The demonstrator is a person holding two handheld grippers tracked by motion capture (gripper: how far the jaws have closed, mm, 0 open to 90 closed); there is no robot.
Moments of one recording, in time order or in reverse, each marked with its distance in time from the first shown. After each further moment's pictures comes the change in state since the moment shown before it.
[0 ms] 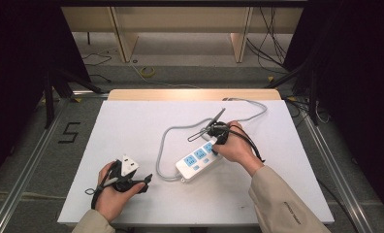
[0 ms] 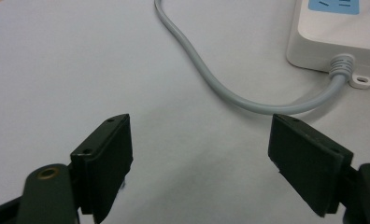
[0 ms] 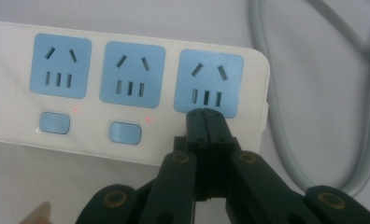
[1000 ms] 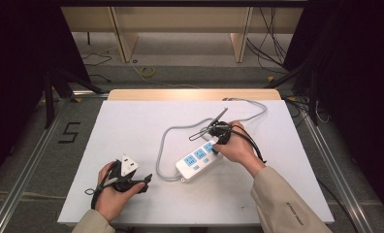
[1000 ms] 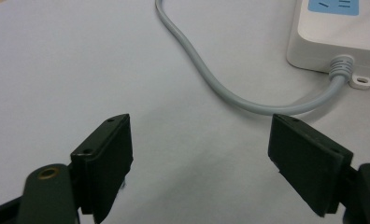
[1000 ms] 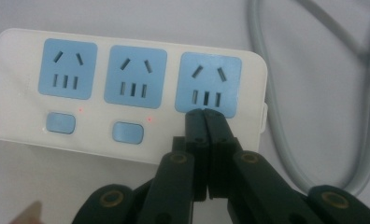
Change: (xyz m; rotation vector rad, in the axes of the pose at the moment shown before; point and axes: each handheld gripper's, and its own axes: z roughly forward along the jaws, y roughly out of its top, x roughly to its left) left arm 0.000 0.000 -0.001 -0.004 0.003 -0.001; right arm -0.002 -0.003 -0.003 -0.030 0.017 0.004
